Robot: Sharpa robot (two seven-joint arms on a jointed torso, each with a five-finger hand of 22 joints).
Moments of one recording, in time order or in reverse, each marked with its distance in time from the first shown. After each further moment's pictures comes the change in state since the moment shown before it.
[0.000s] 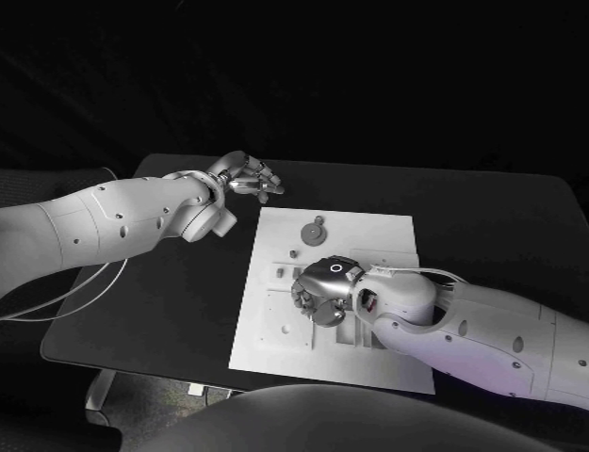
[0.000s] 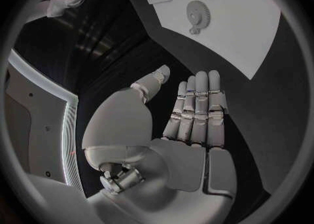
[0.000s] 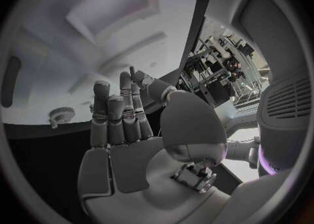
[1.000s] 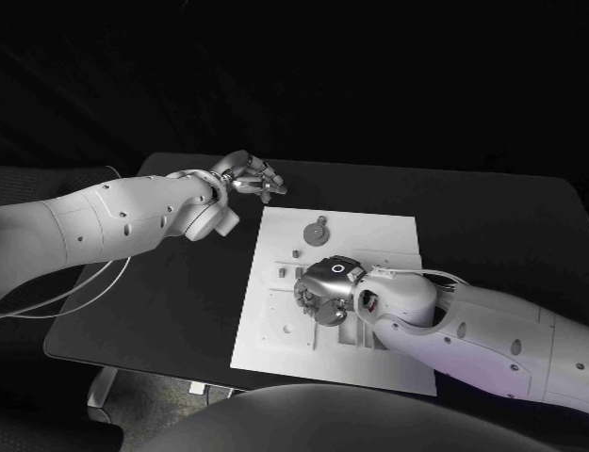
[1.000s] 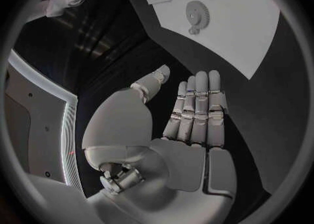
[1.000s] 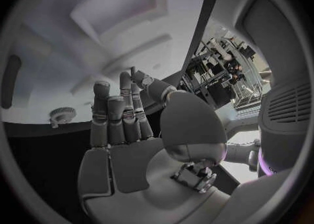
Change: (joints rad) left arm 0.000 -0.001 0.000 0.000 -0.001 0.000 -0.006; left_hand 0.000 0.000 -0.002 0.002 0.000 0.000 0.000 0.000 0.001 0.000 0.000 0.000 -0.002 0.000 0.000 0.000 0.004 -0.006 0.000 0.000 0.000 0.000; right arm -0.007 0.012 0.000 -0.025 -0.026 -0.008 0.004; right_hand 0.000 0.000 0.000 0.000 -0.001 -0.002 -0.002 -0.002 0.000 -0.004 0.000 0.000 -0.001 -0.002 0.000 0.000 0.000 0.000 0.004 0.000 0.000 0.000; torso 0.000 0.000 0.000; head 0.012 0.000
